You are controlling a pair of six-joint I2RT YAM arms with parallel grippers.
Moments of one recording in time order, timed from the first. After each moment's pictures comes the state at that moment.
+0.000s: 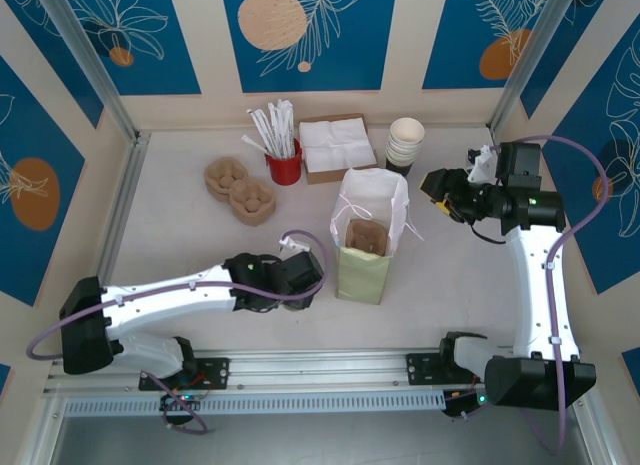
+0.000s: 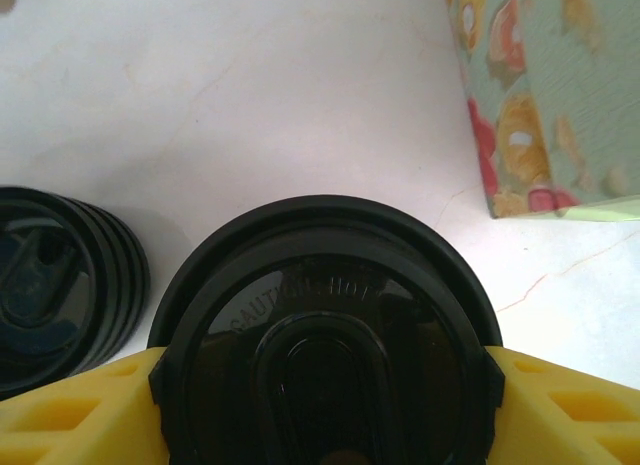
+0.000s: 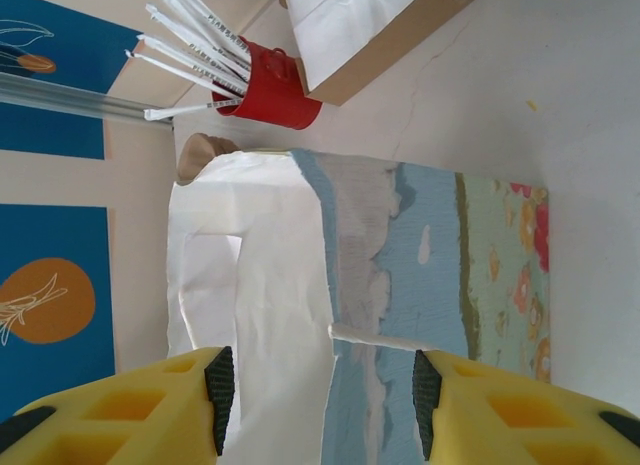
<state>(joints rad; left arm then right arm) -1.19 1.33 1.07 -0.91 -0.38 -0.75 -0.11 1.13 1.35 -1.07 -0.66 0.54</state>
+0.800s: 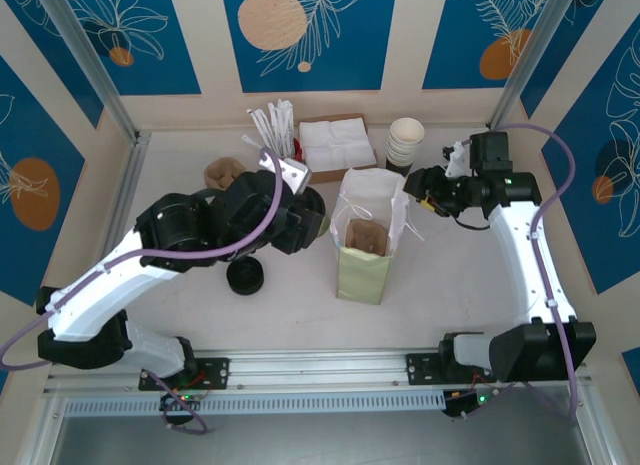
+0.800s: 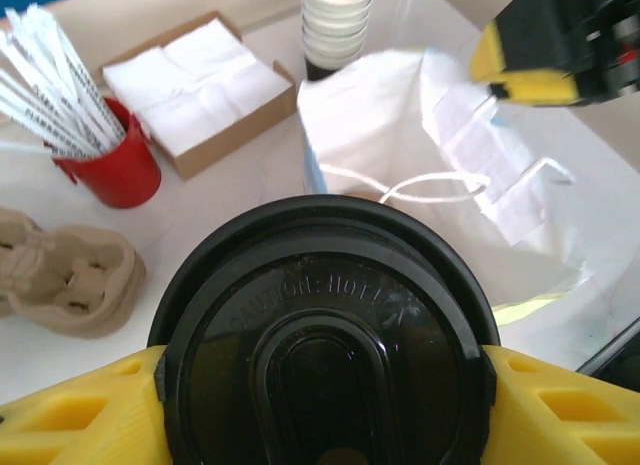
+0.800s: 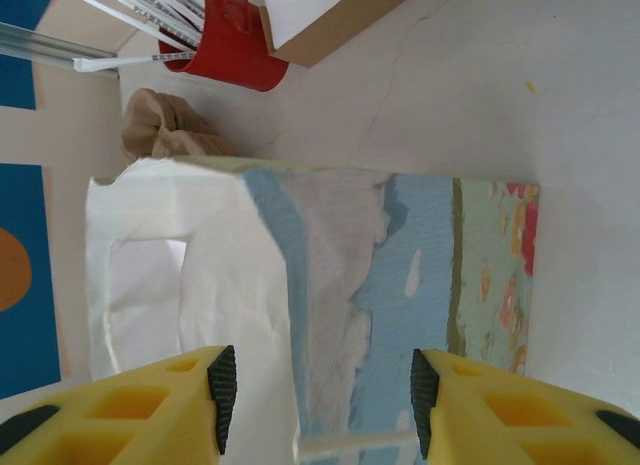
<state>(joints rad) -1.19 1.41 1.99 -1.28 -0.44 -0.43 0.02 1.28 1.37 -1.04 -0.57 0.49</state>
